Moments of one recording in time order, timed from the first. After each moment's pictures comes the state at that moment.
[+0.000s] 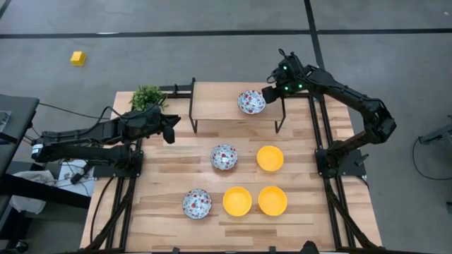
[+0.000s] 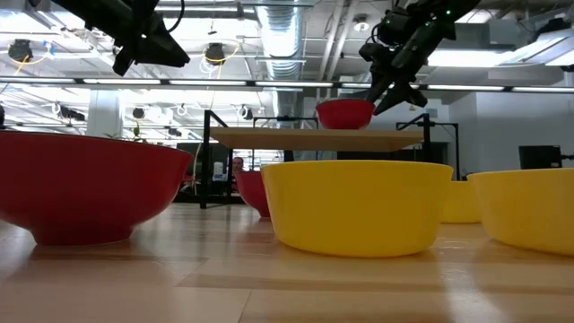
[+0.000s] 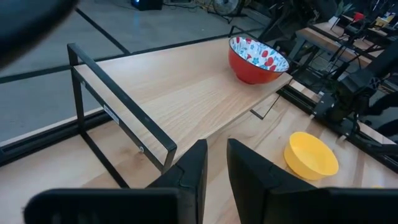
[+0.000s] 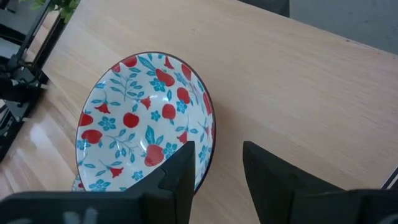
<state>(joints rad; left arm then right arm) 0.13 0.68 0.63 -0.30 -0.42 -0.43 -0.77 1.43 1.28 -0.76 -0.29 0.31</state>
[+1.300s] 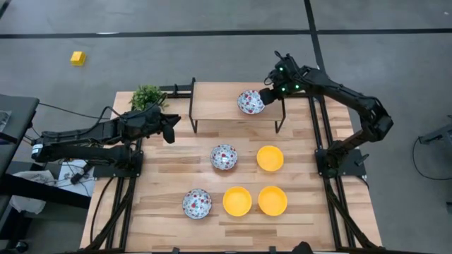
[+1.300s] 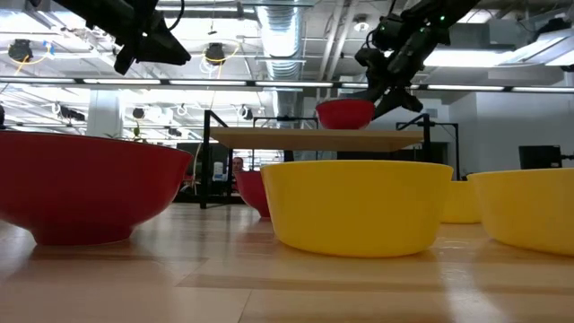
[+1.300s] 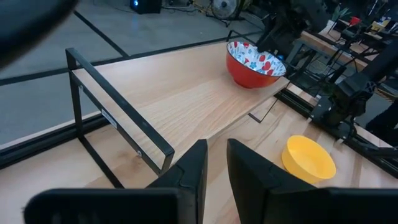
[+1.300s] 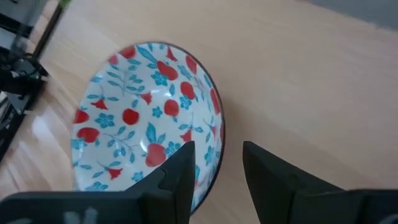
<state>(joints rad) 0.13 0.68 0.63 -0.29 -0.42 -0.42 -0.75 1.48 1.28 -0.75 -0.31 0.31</state>
